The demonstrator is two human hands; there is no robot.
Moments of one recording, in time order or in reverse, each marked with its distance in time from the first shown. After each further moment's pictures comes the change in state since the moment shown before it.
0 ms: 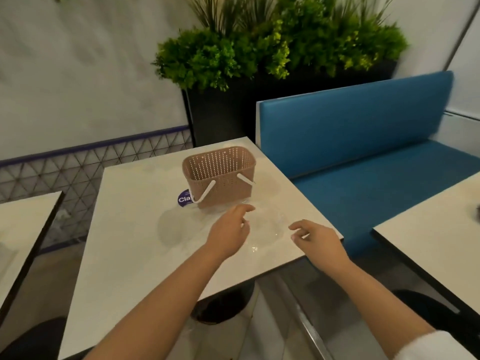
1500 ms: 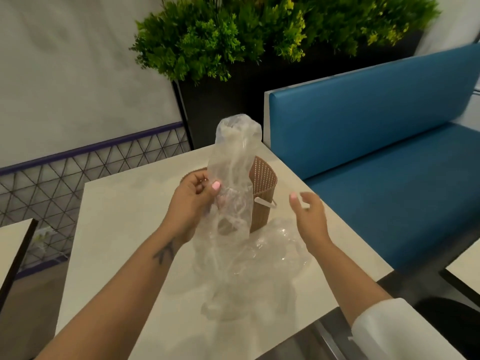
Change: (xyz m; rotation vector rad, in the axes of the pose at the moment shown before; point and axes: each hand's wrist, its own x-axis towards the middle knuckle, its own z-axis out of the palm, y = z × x) left_hand 0.124 -0.068 -0.106 -0.956 0.175 -0.273; right_hand 0.188 -0.054 0.062 0.644 0.275 0.242
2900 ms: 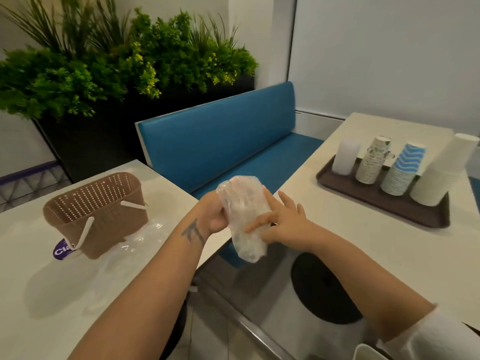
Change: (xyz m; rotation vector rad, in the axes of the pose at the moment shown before) left_hand -0.187 0.049 0.293 -0.239 -0.727 -0.403; right_hand -0.220 -0.031 -0.307 -0.735 -0.281 -0.172
